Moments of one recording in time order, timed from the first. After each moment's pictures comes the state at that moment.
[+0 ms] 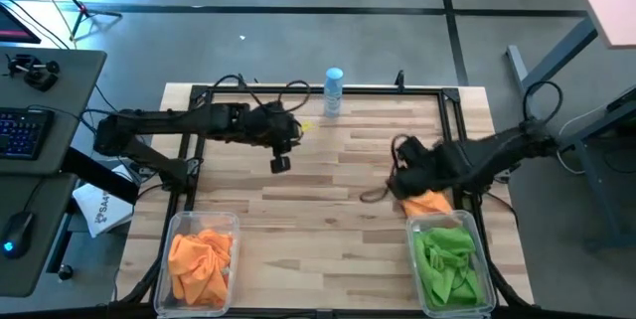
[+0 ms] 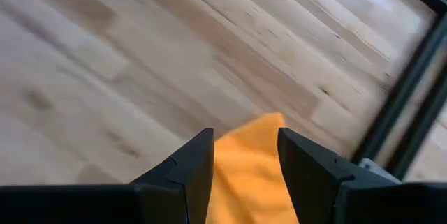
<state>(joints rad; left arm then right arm) 0.08 1.43 1.34 -0.75 -0.20 0.06 0.37 1.42 1.45 -1.56 0.43 1.27</state>
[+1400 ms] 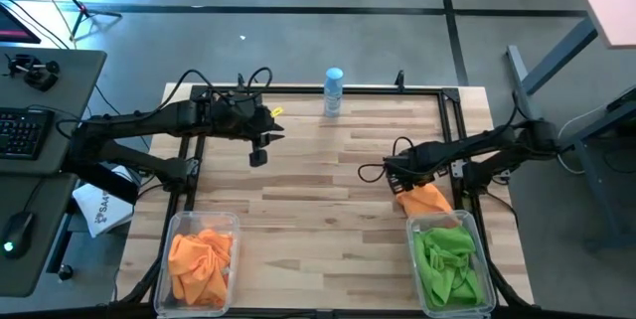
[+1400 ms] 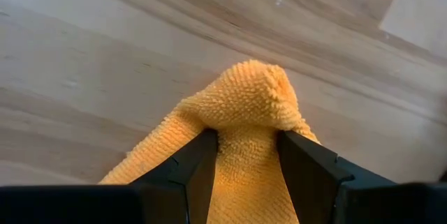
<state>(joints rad) 0.17 1.16 1.14 -0.65 -0.11 0.15 -0.04 1.41 0.63 -0.87 0.05 1.18</state>
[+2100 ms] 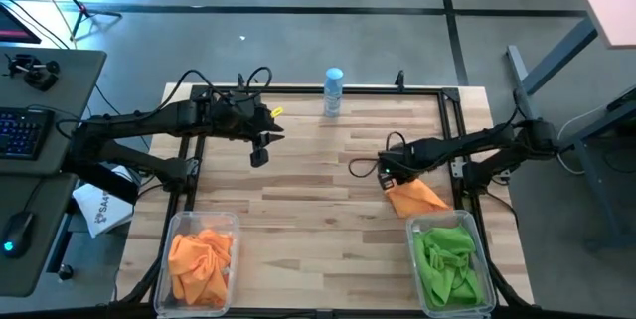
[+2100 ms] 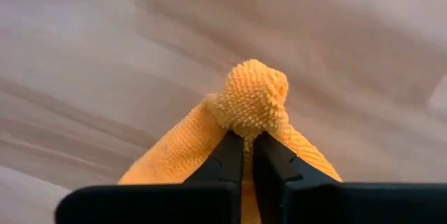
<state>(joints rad) 0.16 1.16 1.14 -0.65 -0.11 0.07 -0.05 1.41 0.70 -0.80 0.09 1.14</state>
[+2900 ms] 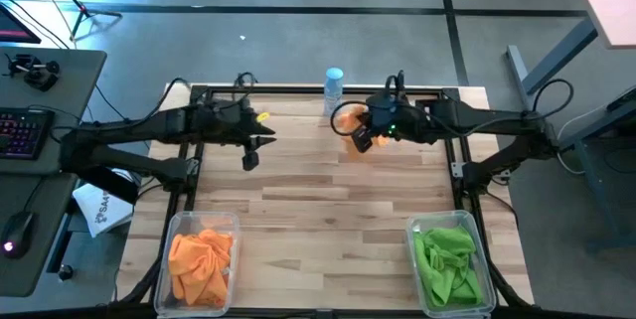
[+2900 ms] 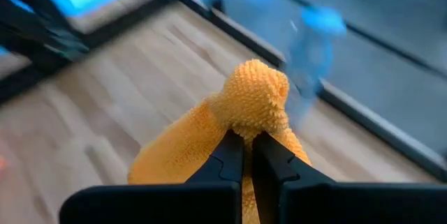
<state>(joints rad) 0.16 1.03 0.98 -0.58 -0.11 0.03 -0.03 1.41 1.49 -0.88 0.51 0.56</state>
